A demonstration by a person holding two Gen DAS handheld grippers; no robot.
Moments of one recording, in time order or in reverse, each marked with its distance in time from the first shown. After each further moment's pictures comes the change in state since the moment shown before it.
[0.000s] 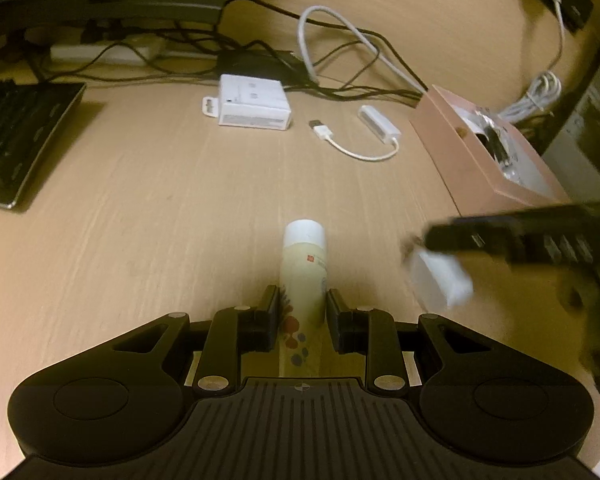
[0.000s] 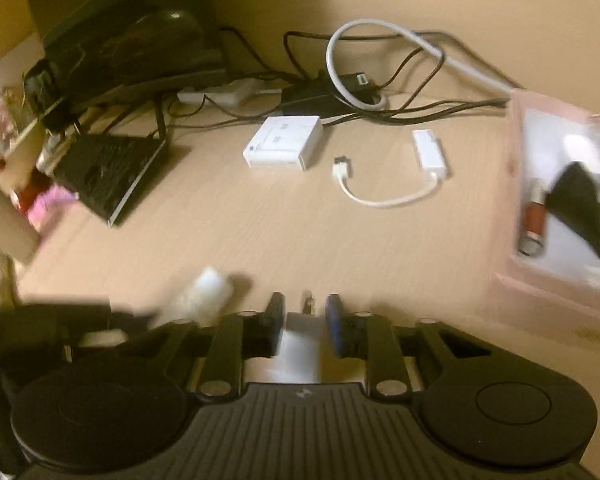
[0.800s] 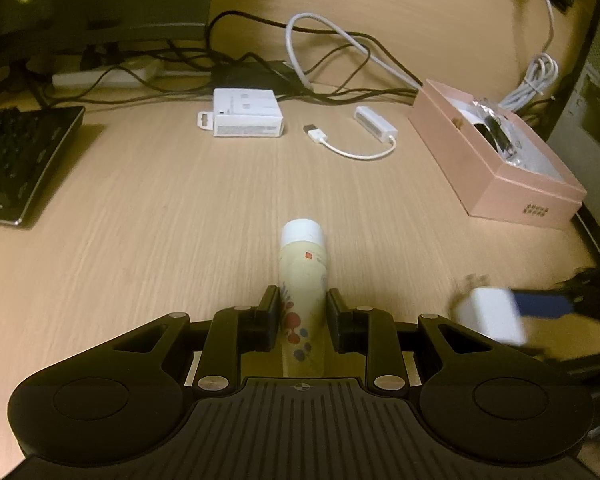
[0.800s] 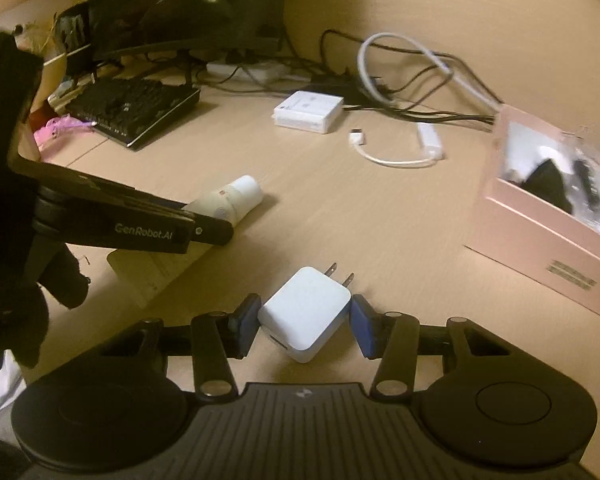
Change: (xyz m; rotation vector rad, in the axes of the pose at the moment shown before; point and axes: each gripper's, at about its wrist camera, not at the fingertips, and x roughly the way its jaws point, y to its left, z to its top) left arm 0.001 -0.017 -0.008 0.070 -0.040 0.058; right arm -0.029 0.032 -0.073 -0.157 -0.067 -0.096
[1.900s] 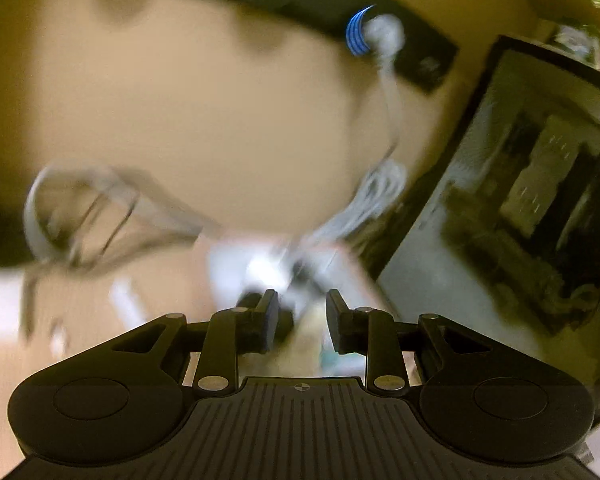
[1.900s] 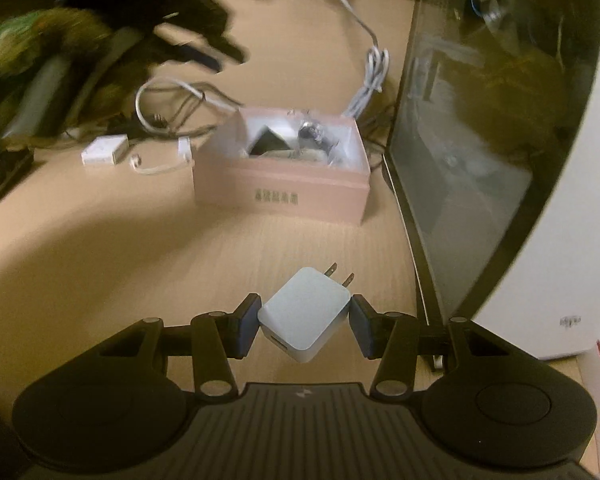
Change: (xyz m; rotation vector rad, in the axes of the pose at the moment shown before) left arm 0.022 -0.134 0.134 0.027 -0.151 -0.376; right arm -0.129 -0.076 -0.103 0.261 -0.105 -0.475
